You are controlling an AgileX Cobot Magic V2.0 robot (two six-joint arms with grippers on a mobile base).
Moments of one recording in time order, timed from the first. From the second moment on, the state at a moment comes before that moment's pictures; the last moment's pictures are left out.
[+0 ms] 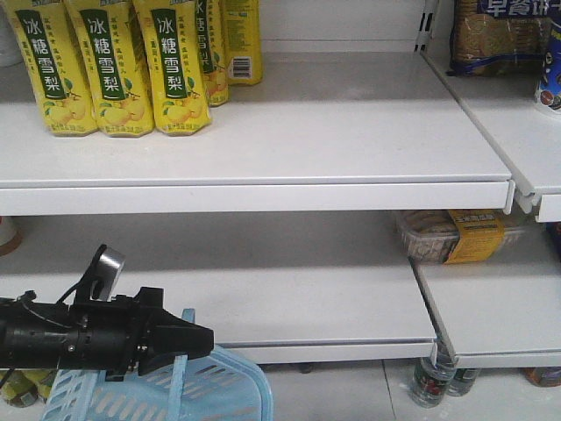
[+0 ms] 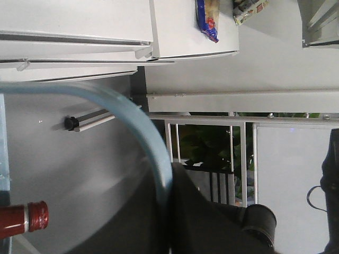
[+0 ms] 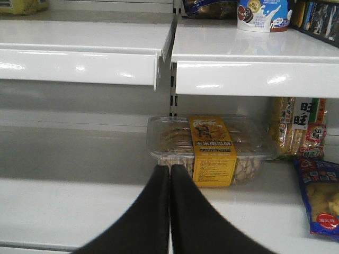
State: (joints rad) left arm -0.12 1.61 -0.57 -1.64 1.06 0.97; right arm -0.05 0.19 -0.24 0.40 0.32 -0.42
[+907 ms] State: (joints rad) left arm -0.25 0.94 -0.38 -1.53 0.80 0.99; right arm -0.05 0.19 -0.24 0.40 0.32 -0.42
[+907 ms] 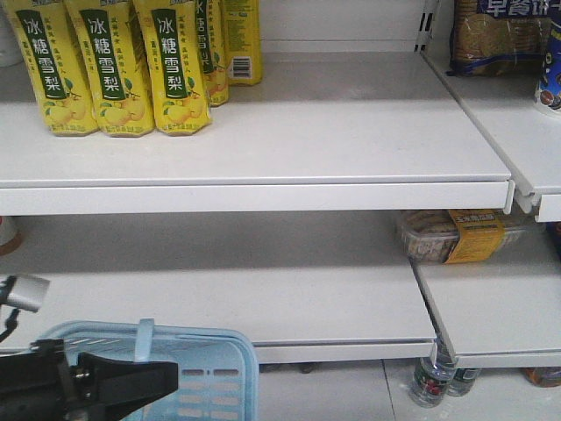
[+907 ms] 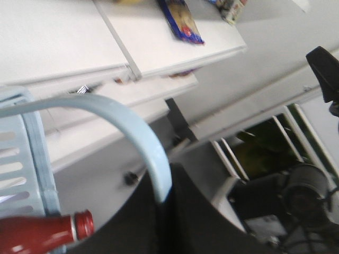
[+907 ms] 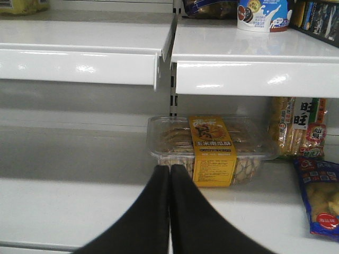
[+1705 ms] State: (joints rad) left arm -0.21 0.29 -0.24 -0.97 0.42 0.72; right arm -0.05 0.19 -0.24 0.40 0.32 -0.42
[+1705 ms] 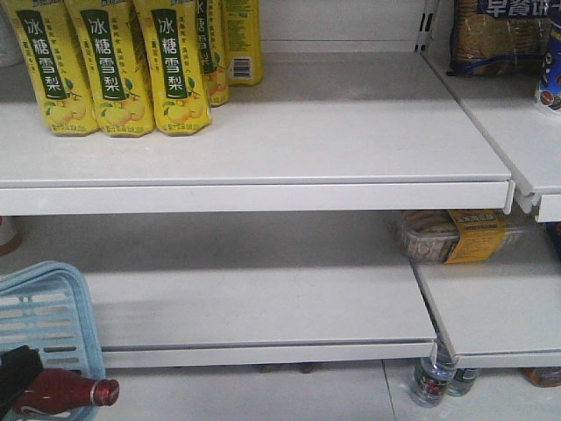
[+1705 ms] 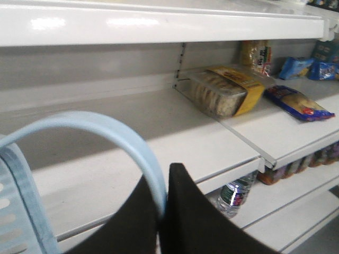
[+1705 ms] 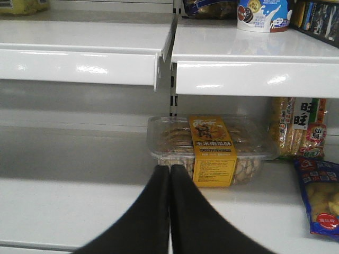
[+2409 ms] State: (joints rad) left arm -0.13 0.16 -0.13 -0.42 0.28 0.23; right arm -0.05 0.19 -0.24 0.40 0.32 -0.42
